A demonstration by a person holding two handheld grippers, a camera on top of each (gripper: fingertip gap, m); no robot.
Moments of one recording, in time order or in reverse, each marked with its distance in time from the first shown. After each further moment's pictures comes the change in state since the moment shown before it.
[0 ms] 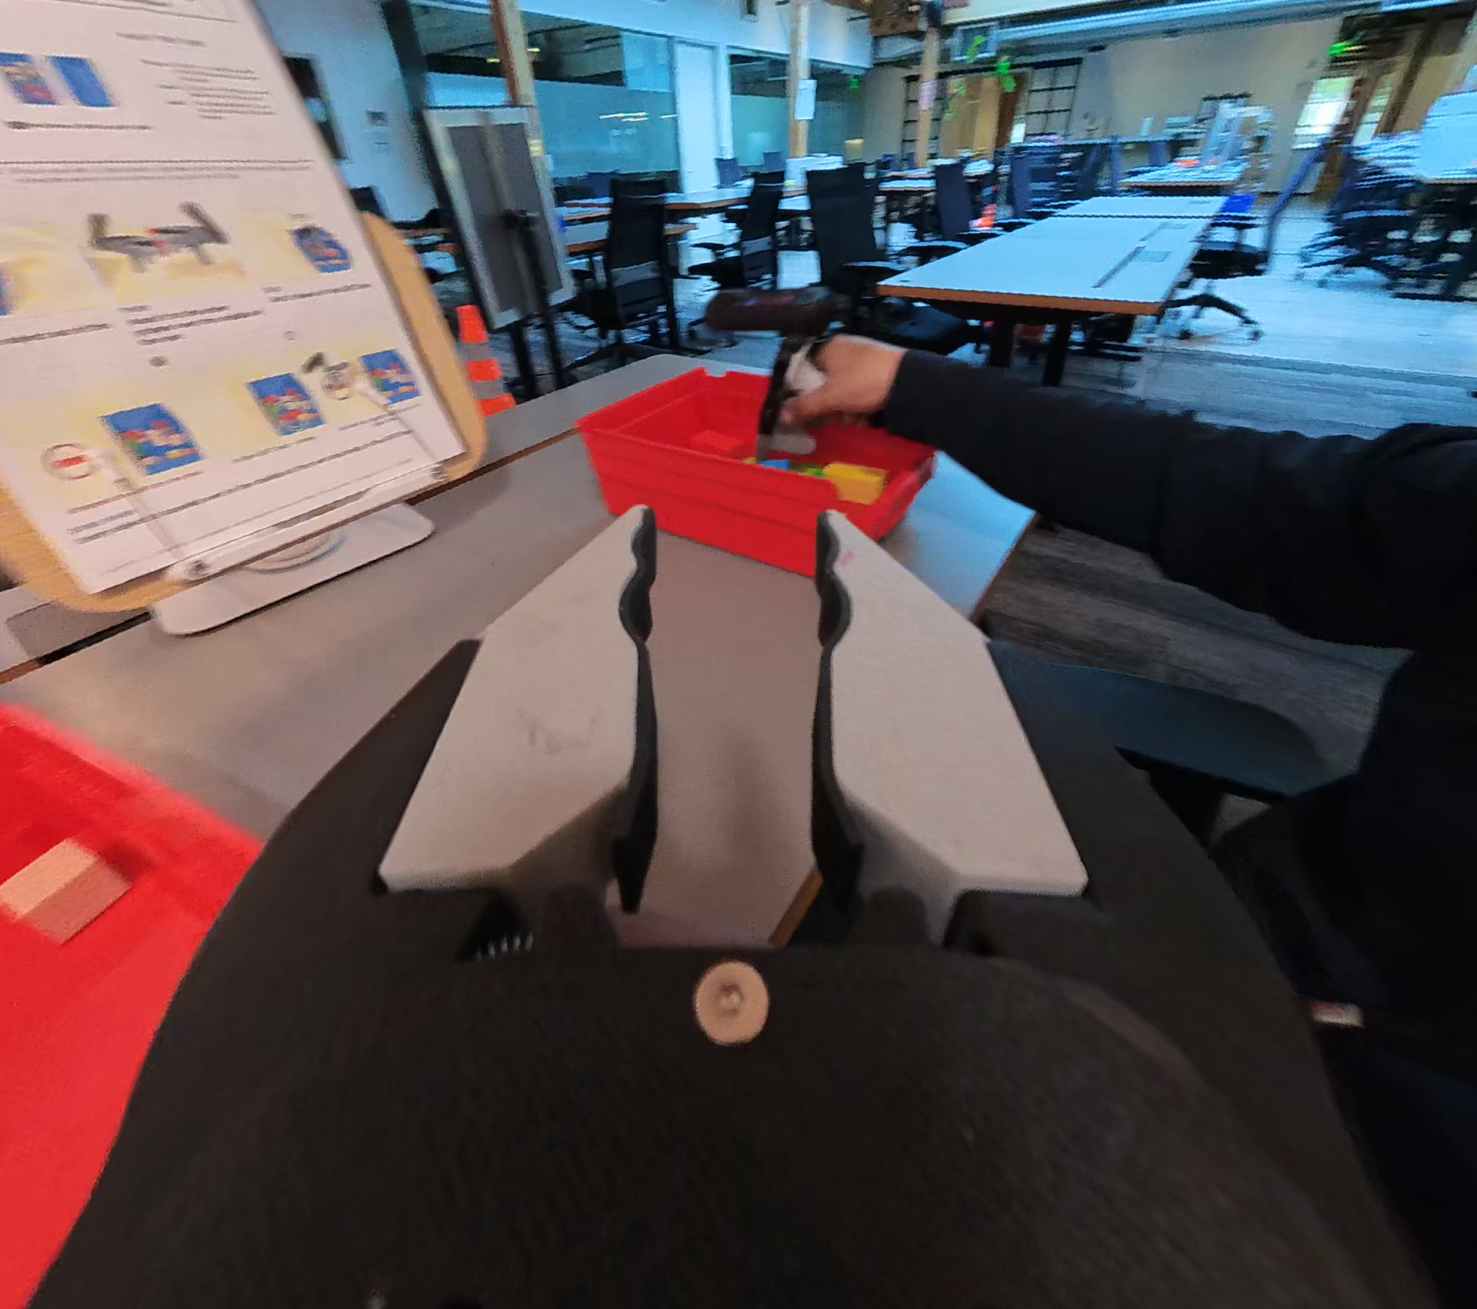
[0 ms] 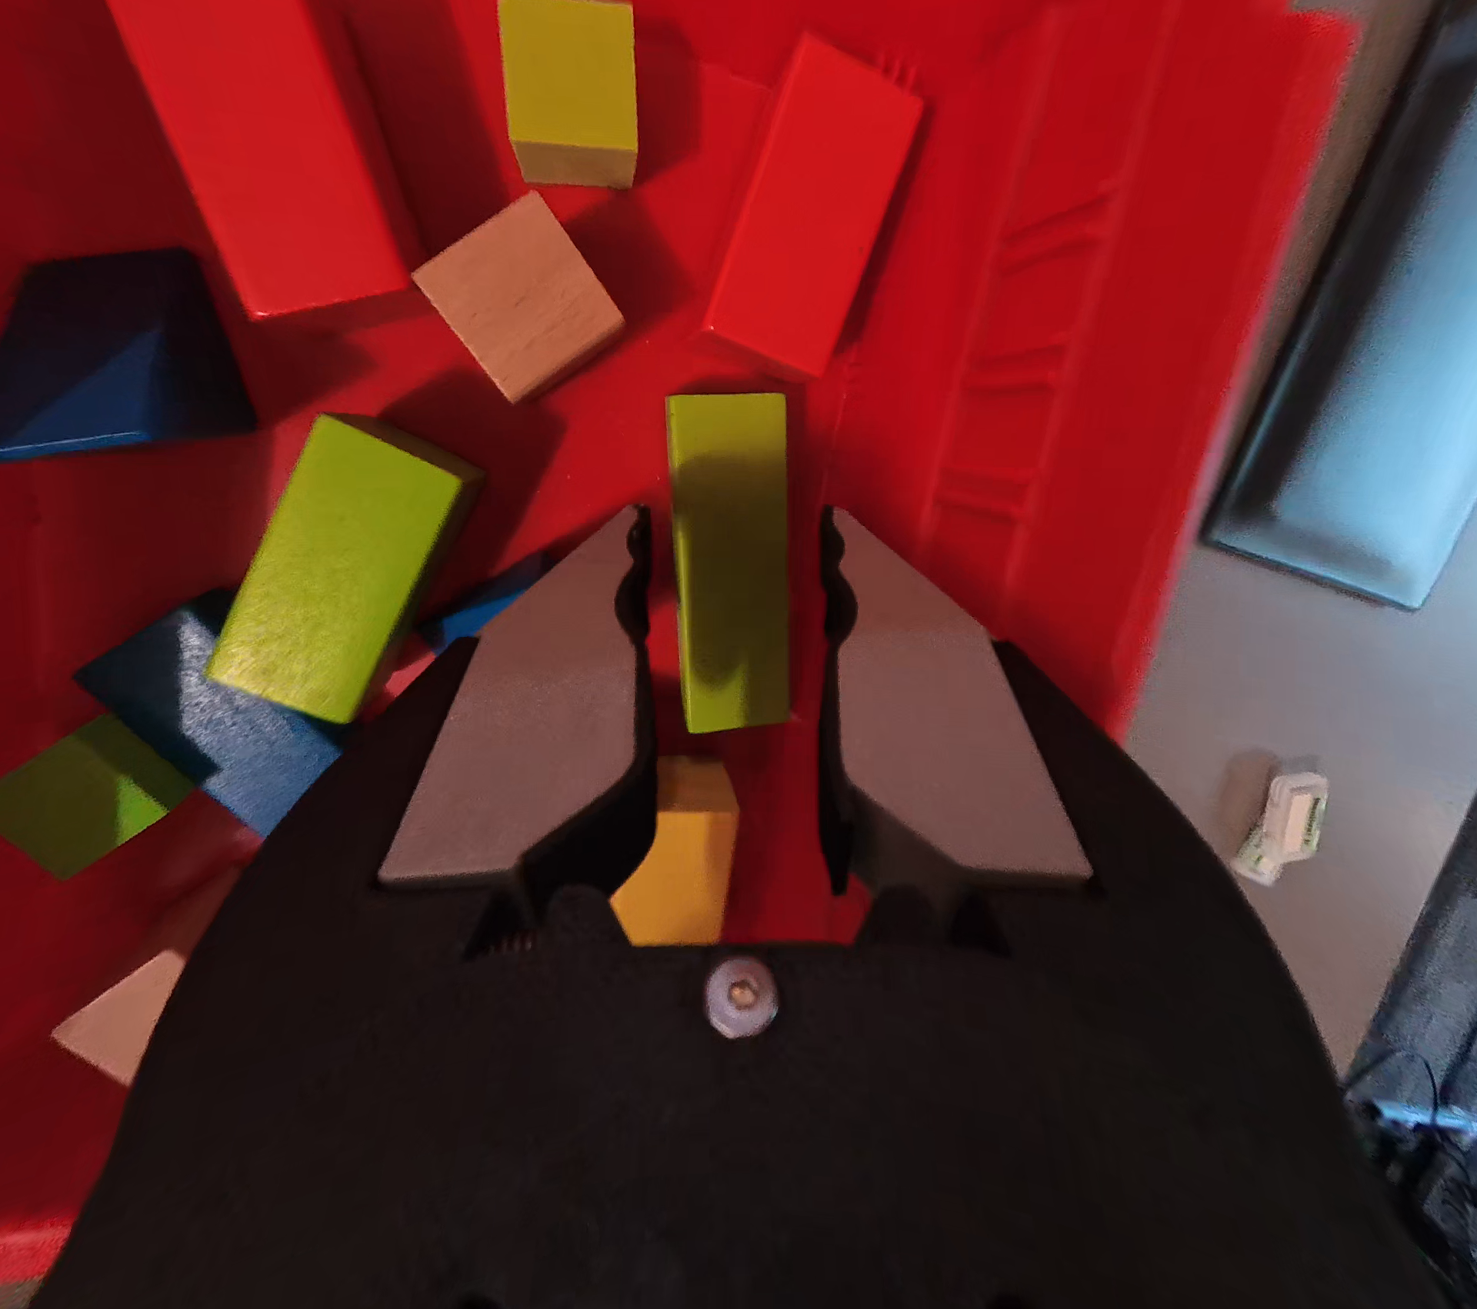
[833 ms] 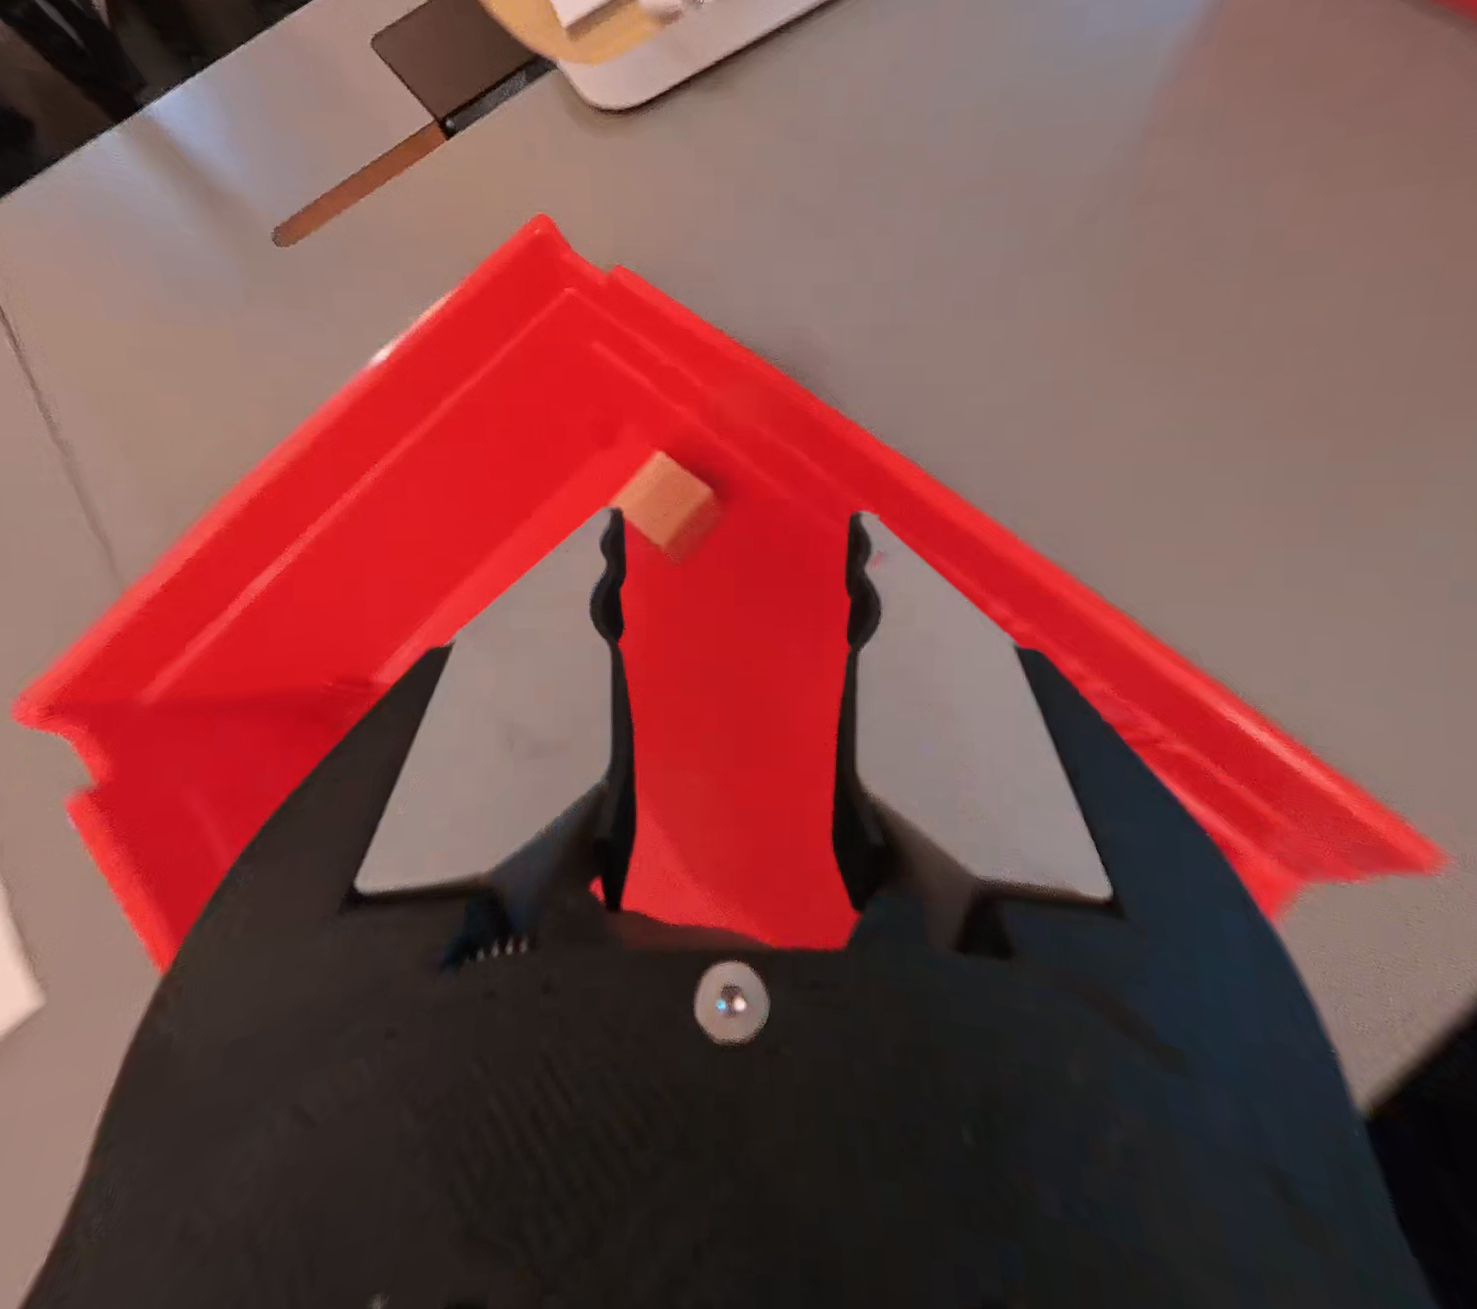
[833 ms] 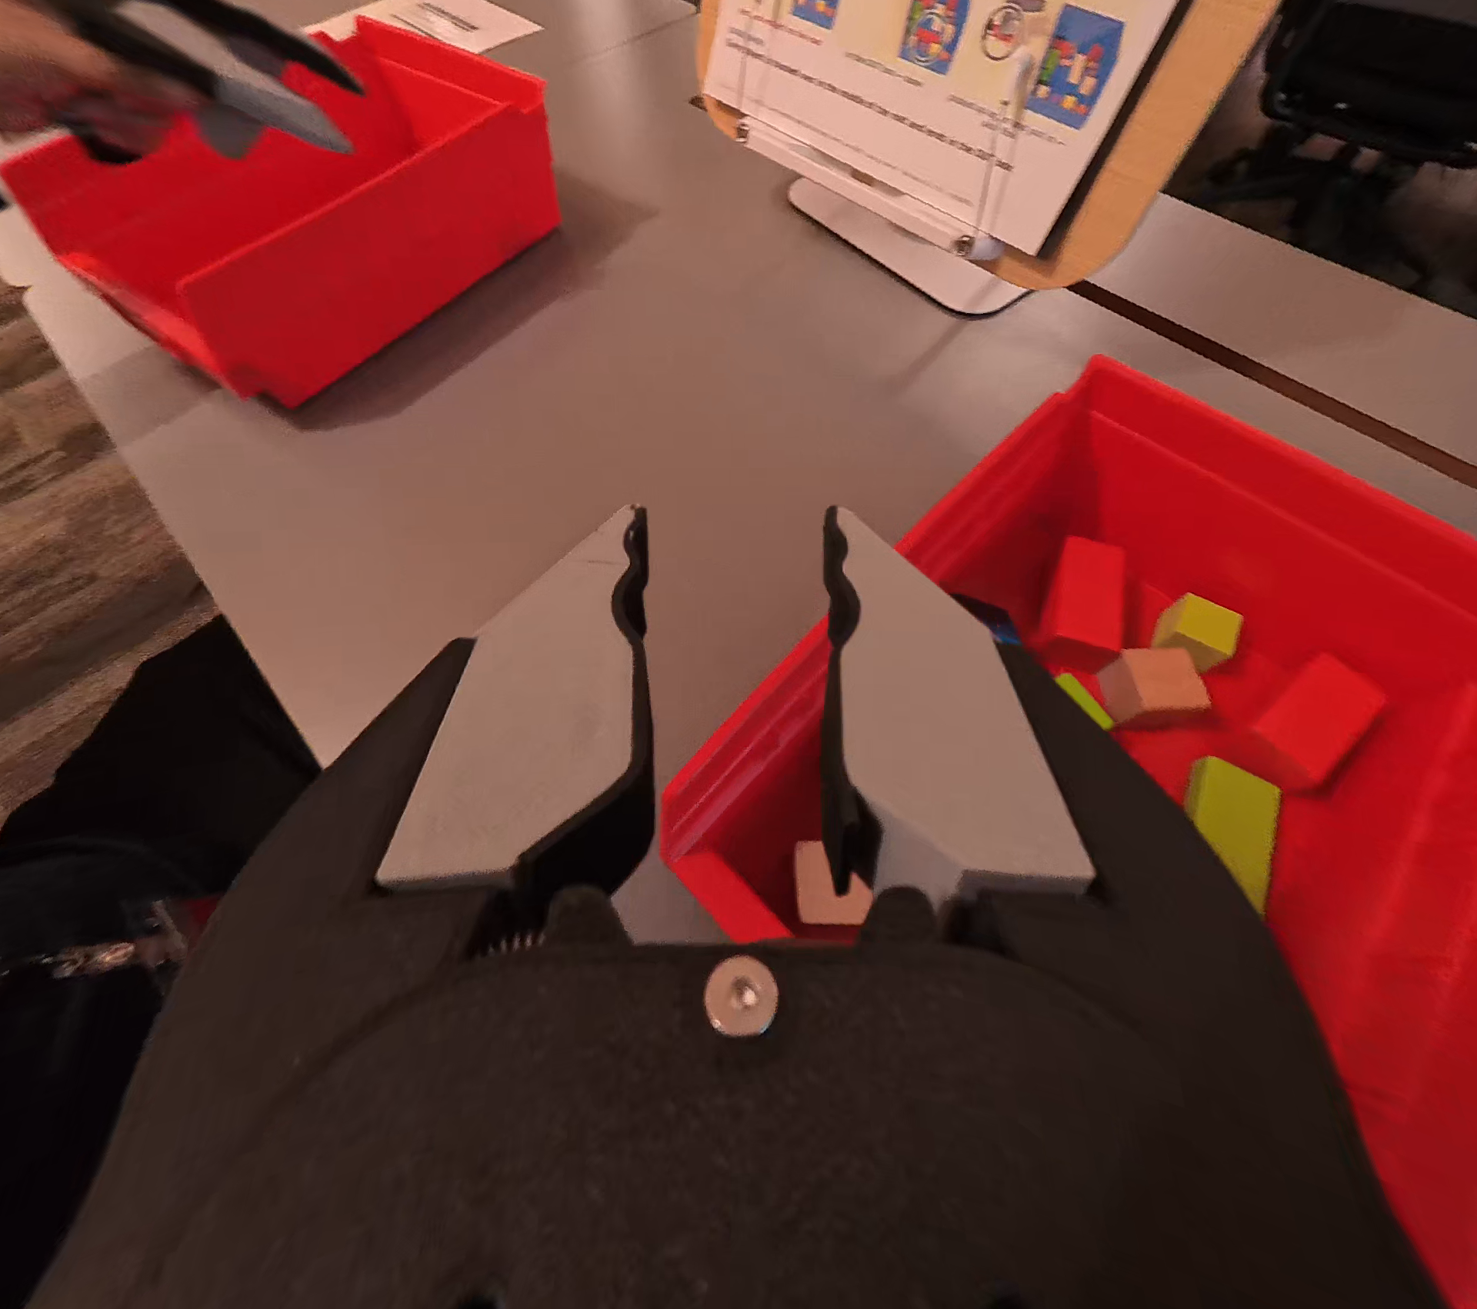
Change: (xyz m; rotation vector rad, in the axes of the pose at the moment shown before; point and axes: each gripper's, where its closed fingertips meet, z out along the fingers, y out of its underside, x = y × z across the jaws) left arm -0.289 0.137 0.008 -0.730 -0.316 -0.026; right arm -0.168 -0.005 -0.212 0.795 -0.570 -0.272
